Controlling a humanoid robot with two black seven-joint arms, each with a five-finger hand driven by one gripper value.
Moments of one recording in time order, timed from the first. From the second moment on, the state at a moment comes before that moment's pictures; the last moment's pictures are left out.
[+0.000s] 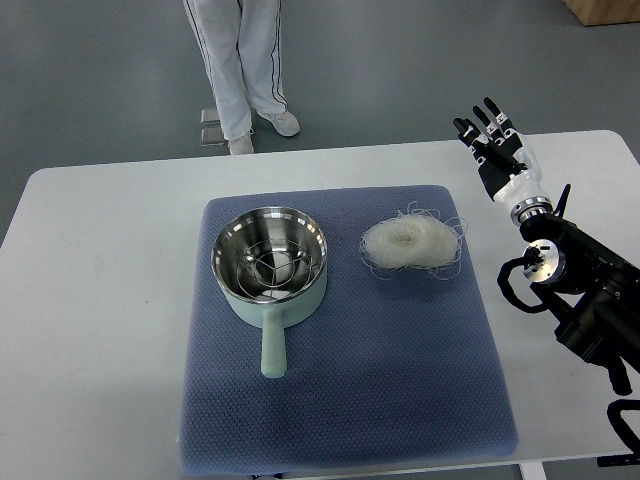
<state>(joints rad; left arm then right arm) -0.02 0.00 -0.04 -0.16 0.01 -0.01 0.17 0.66 -0.14 0.92 0.63 -0.21 0.12 0.44</state>
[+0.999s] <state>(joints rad) -0.02 0.00 -0.04 -0.16 0.01 0.00 0.17 0.66 -0.14 0.92 0.63 -0.21 0.12 0.44</state>
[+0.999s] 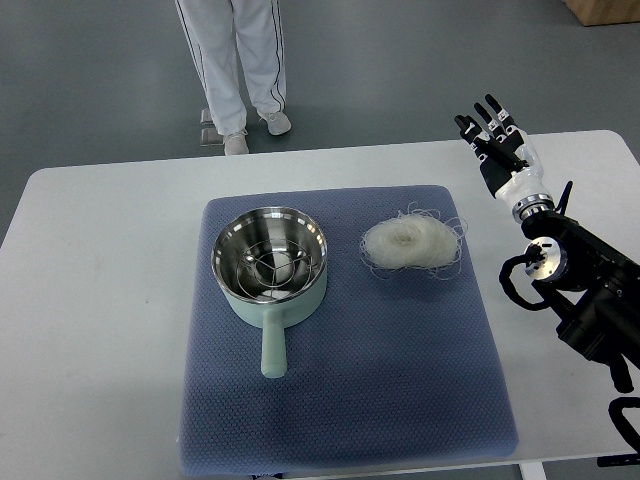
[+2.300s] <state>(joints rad) -0.02 0.00 -0.04 -0.16 0.01 0.00 0.17 0.77 -0.38 0.73 0.71 -0.76 0.17 0.43</state>
